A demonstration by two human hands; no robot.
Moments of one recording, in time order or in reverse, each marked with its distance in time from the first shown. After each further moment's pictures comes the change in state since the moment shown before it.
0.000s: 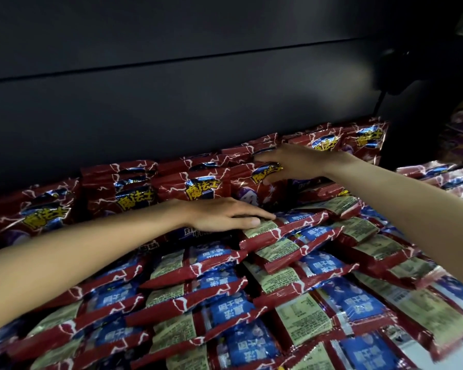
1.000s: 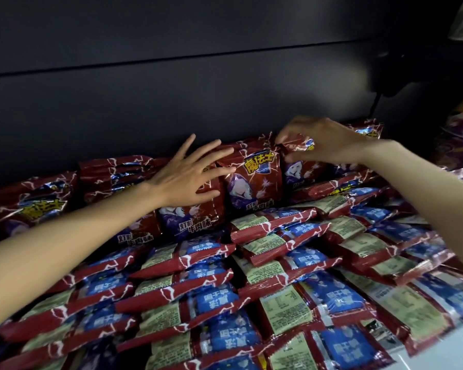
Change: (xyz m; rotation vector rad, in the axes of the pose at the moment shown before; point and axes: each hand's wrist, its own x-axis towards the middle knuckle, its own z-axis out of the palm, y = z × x) left_hand -0.031 -0.027 -0.028 0.646 0.213 -0.335; right_hand -0.052 0.024 -0.038 0.036 0.264 -0.071
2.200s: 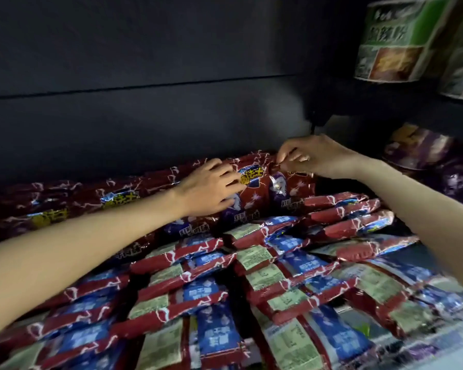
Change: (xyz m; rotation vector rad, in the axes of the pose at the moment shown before) left_hand 0.152 0.093 -0.024 0.162 -0.013 0.093; right_hand -0.068 0.099 -0.050 0.211 0.034 0.131
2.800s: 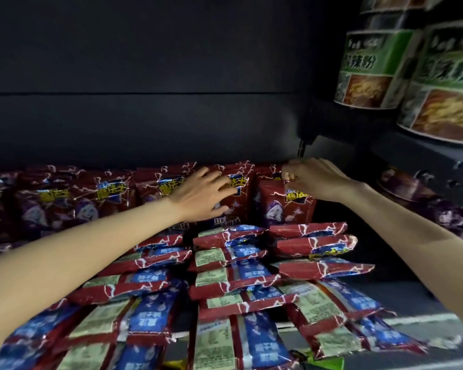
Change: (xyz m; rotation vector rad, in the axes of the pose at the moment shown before) left_hand 0.025 0.039 -0.020 -0.009 -0.146 -0.266; right_hand -0.002 0.064 -0.013 -0.502 -0.010 -0.173
